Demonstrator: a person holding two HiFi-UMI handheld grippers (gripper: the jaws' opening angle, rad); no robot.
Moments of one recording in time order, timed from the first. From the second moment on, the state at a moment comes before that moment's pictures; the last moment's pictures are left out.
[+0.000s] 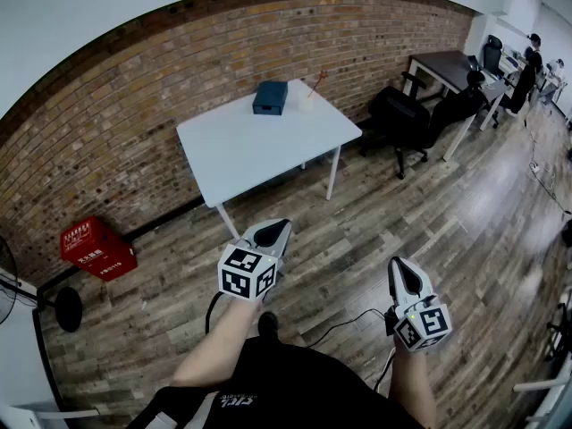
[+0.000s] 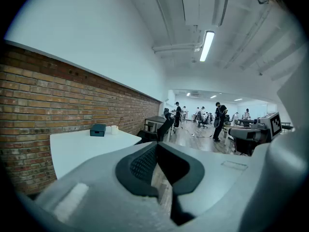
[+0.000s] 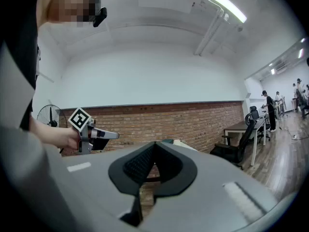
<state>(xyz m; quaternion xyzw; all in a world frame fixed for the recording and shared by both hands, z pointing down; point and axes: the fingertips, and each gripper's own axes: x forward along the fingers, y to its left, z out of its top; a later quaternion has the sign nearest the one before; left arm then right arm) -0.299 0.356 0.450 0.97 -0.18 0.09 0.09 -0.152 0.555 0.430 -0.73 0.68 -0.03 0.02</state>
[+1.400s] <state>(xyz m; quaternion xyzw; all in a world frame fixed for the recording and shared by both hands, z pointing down) -0.113 0.136 0.478 0.98 -0.08 0.11 0.12 -0.036 0.325 0.479 -0.73 0.67 -0.13 -0.03</state>
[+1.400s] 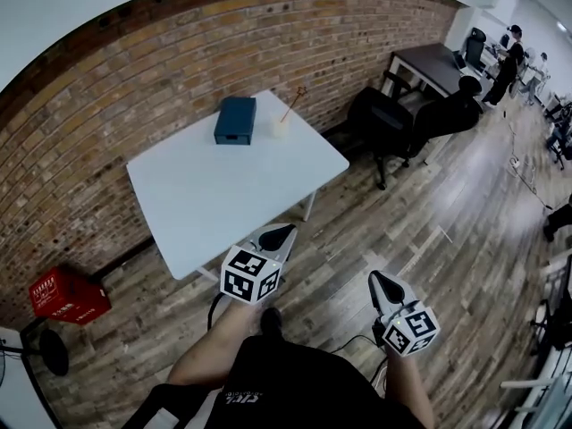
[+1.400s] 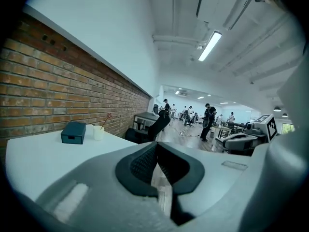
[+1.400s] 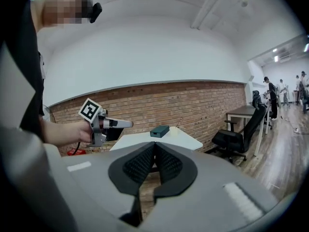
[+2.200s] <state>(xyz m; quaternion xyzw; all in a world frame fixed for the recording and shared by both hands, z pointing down) -0.047 0.032 0.497 0.98 -0.03 0.15 0.11 0.016 0.152 0.499 -0.69 0.70 -0.17 0.00</state>
